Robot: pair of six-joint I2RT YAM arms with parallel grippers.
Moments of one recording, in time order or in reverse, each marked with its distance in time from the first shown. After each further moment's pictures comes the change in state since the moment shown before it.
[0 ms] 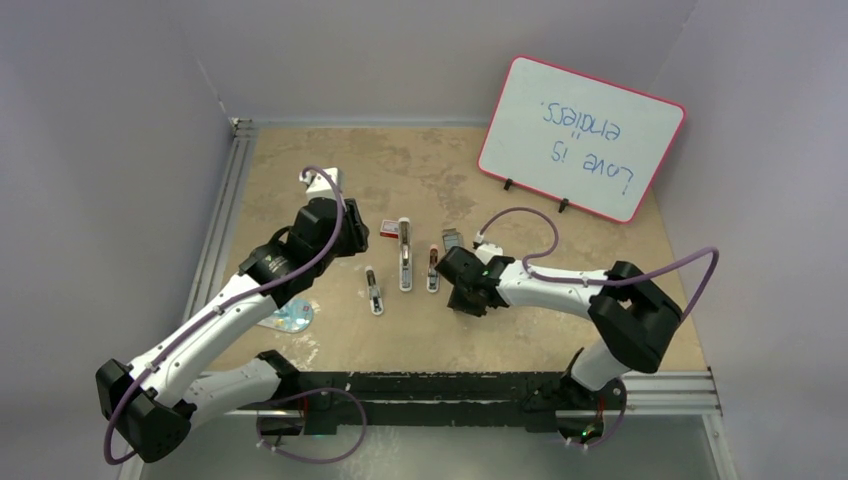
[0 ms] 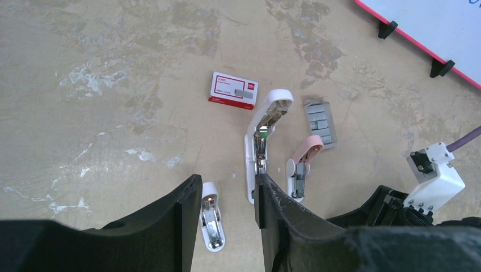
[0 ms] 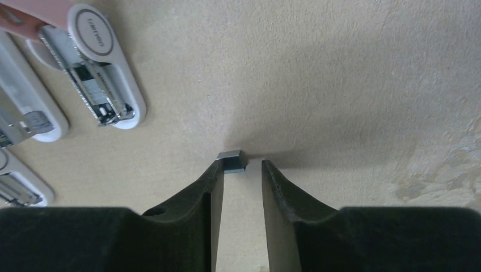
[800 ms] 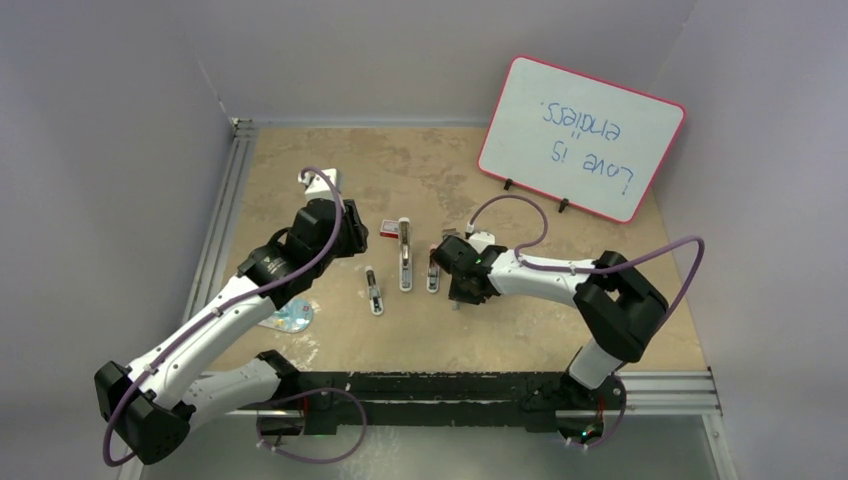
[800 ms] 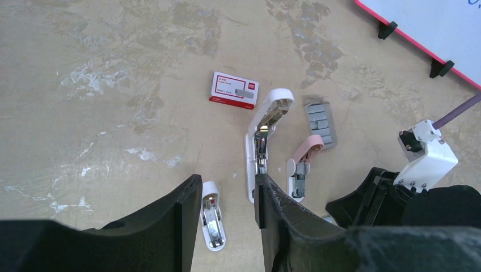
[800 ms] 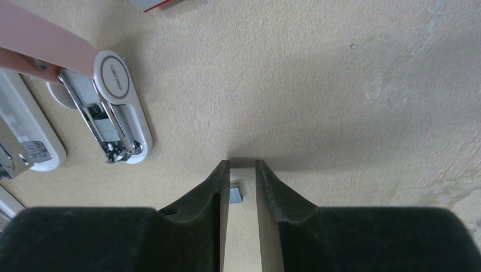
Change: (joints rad) left arm 0.000 -0.010 -0.006 0.000 -0.002 0.000; right arm -0.043 0.101 0.090 -0.021 0.040 -0.143
